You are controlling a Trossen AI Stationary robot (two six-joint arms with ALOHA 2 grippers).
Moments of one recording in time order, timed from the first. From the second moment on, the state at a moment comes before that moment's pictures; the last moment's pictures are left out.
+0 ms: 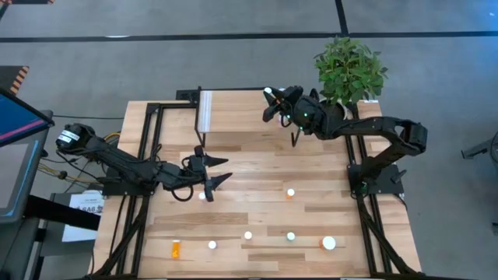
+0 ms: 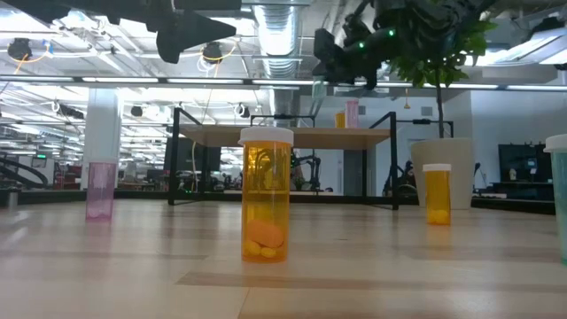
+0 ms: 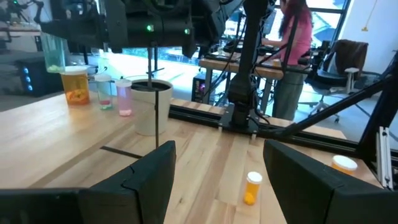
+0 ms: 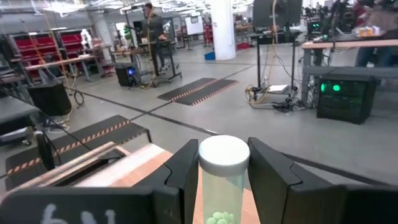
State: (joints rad) left arm -0.33 1.18 0.51 0.64 -0.61 -0.14; right arm -0.37 1.49 0.92 0.59 0.44 0.15
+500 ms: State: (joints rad) left arm -0.33 1.18 0.51 0.64 -0.60 -0.15; right arm -0.34 1.61 0.98 0.57 0.57 0.19
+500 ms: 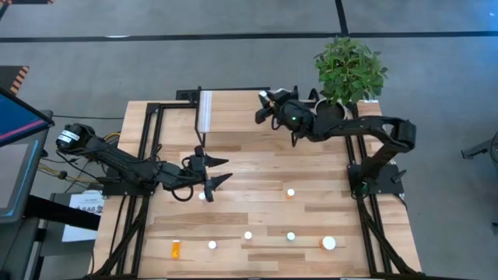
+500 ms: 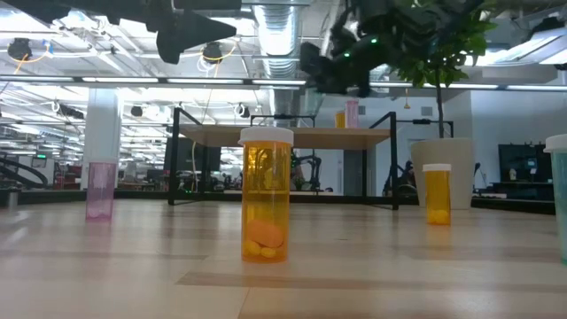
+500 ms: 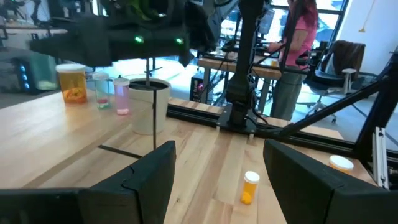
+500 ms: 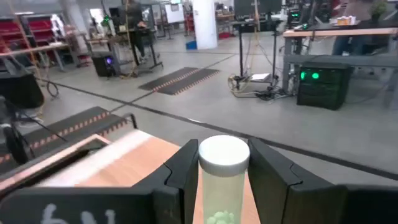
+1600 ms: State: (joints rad) left arm -0.33 1.18 0.51 0.62 -0.58 -0.17; right arm -0.40 1.71 1.09 0.36 0.55 0.24
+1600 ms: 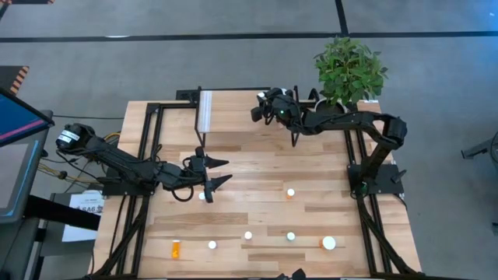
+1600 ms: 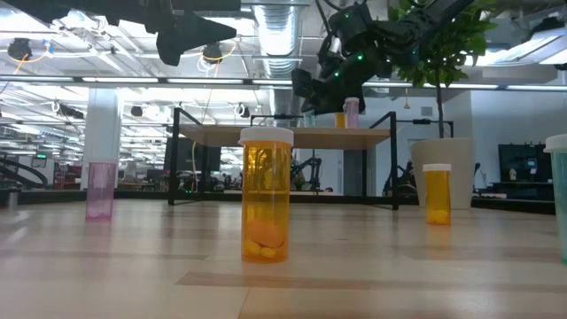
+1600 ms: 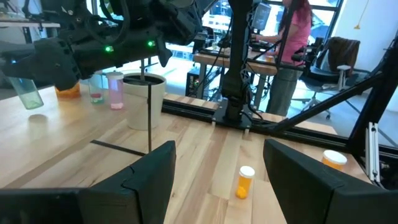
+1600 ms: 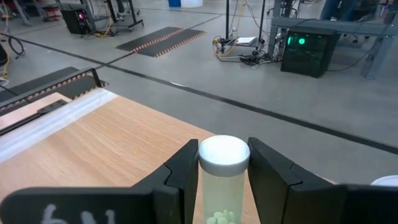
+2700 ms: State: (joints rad) left arm -0.33 1.18 0.51 0.62 -0.58 -0.17; right arm -0.40 1.71 1.09 0.32 0.52 0.23
